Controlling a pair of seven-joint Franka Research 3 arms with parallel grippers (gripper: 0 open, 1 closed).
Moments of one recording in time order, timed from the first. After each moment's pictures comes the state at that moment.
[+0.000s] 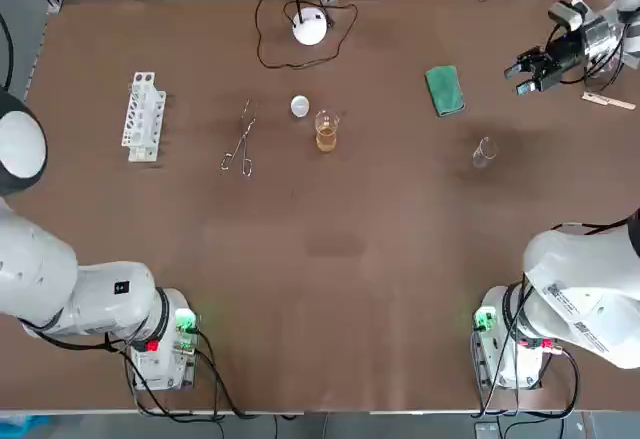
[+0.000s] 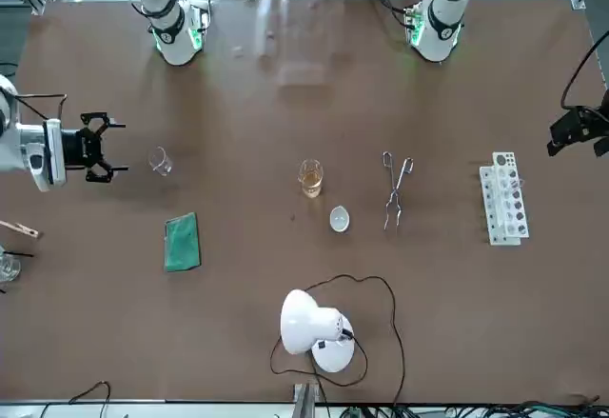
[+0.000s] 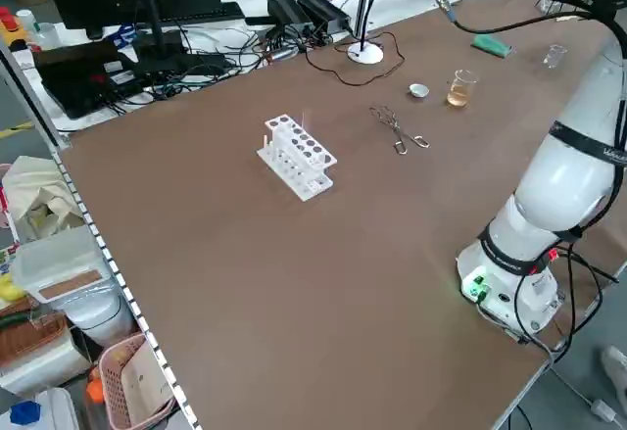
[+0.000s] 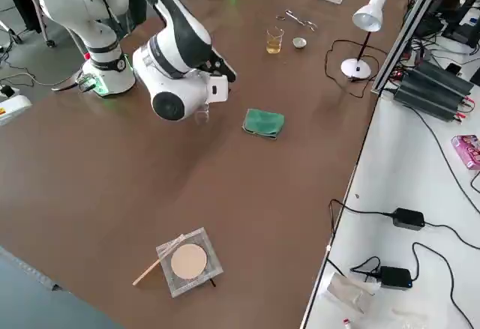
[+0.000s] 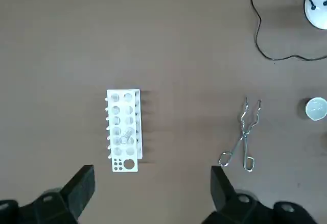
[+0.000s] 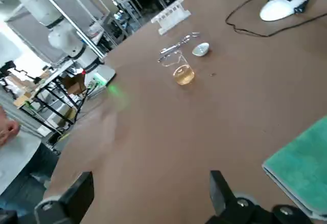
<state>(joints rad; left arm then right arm) 0.10 0.08 -0.08 -1.45 0.02 1.60 0.06 -0.75 0.26 0.35 -2.01 0.75 1.52 -1.75</state>
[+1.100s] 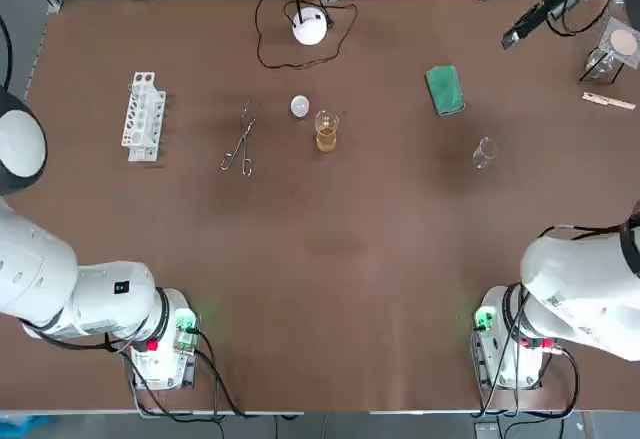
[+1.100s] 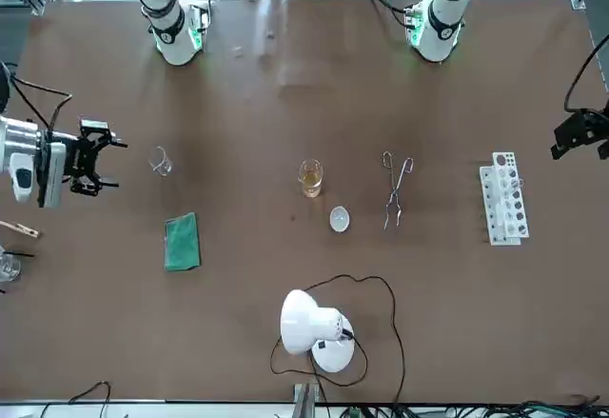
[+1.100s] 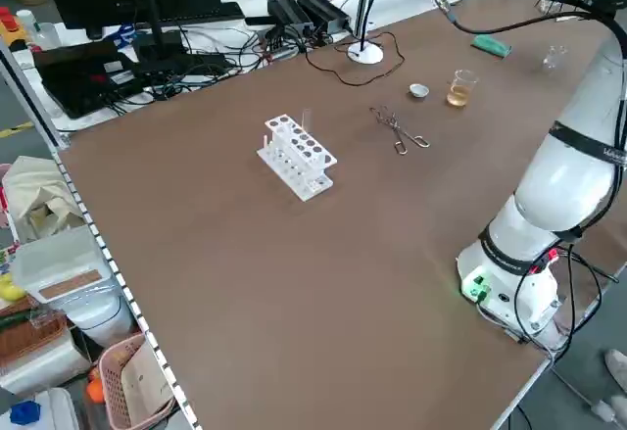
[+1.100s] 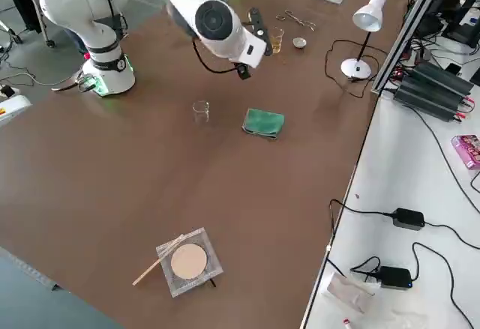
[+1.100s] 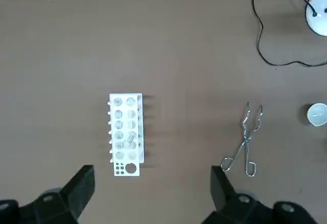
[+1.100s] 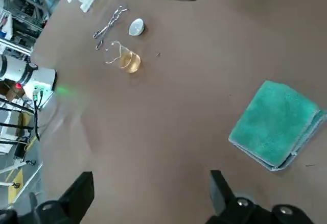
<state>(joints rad) 0.11 0.09 -0.07 -1.45 0.02 1.61 0.06 -0.55 0.17 0.35 -1.85 0.61 1.64 -1.11</state>
